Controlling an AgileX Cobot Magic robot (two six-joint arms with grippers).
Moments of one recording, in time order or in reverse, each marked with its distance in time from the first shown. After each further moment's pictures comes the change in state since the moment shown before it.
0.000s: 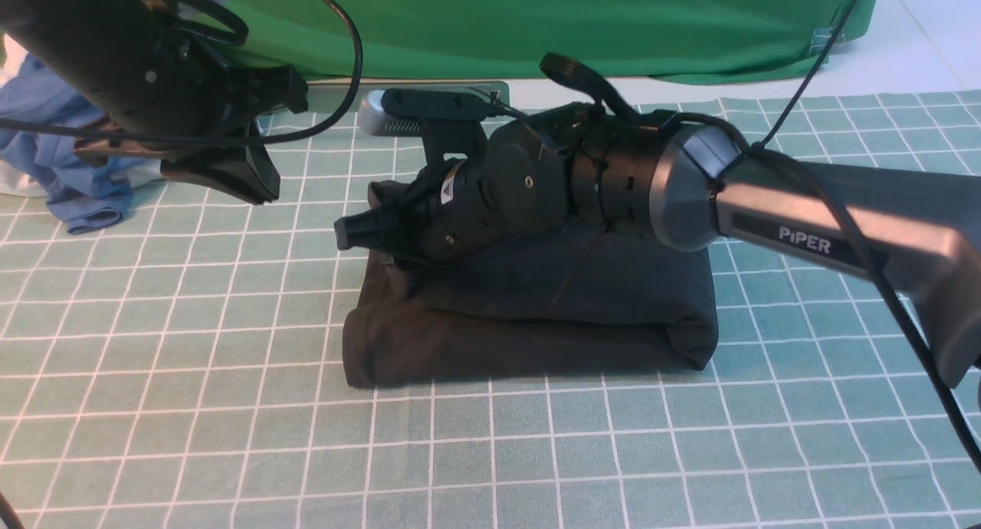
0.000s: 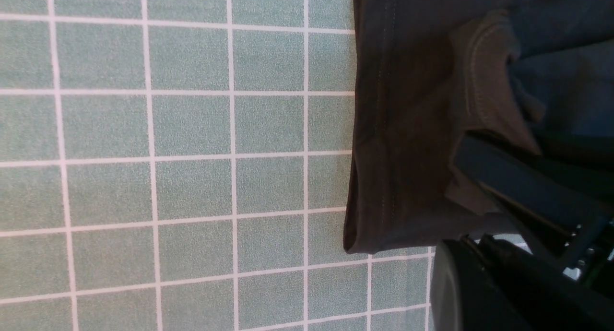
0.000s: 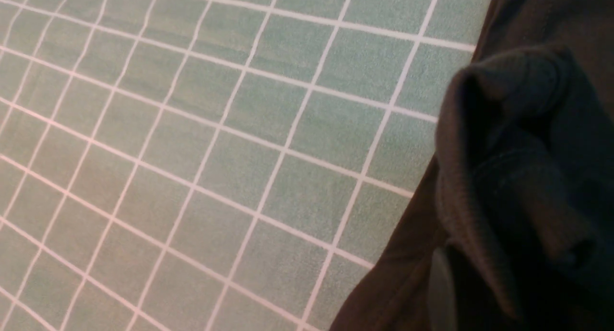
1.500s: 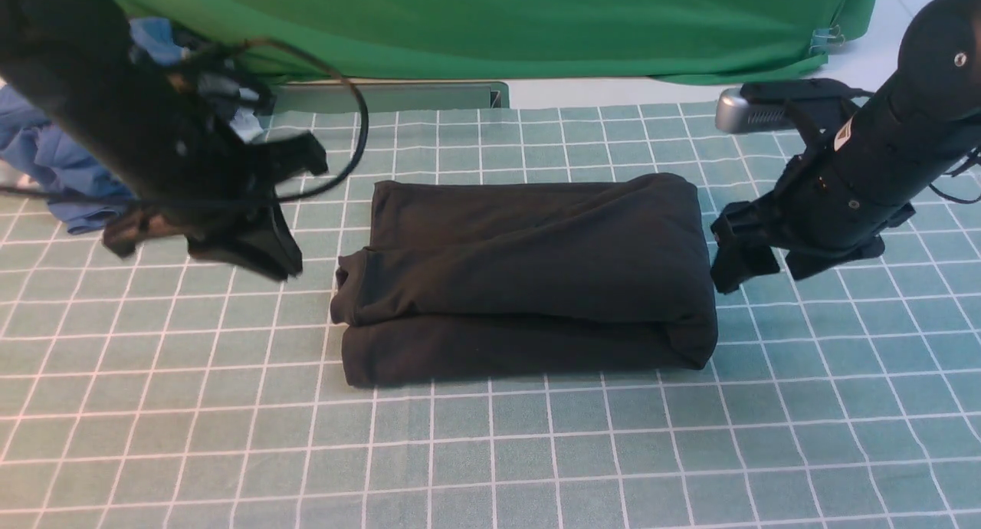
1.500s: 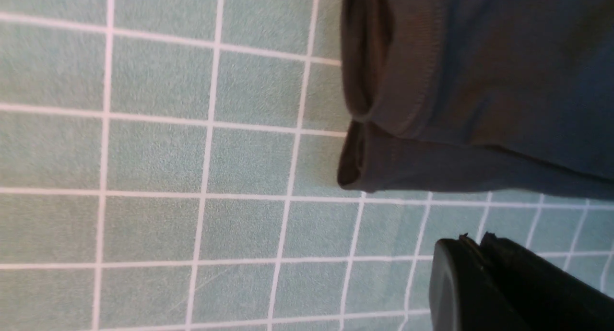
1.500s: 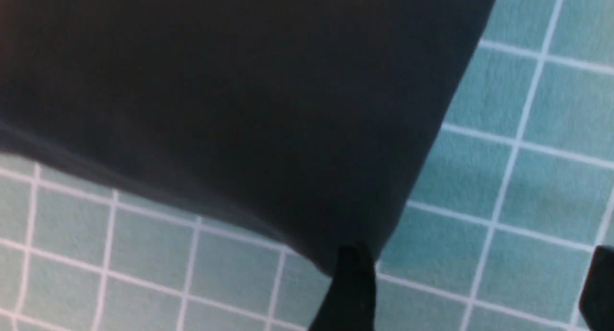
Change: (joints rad) right arm -0.486 -0.436 0.432 -0.053 0.447 -0.300; left arm -0.007 0.000 0.213 -0.080 -0.081 -0.113
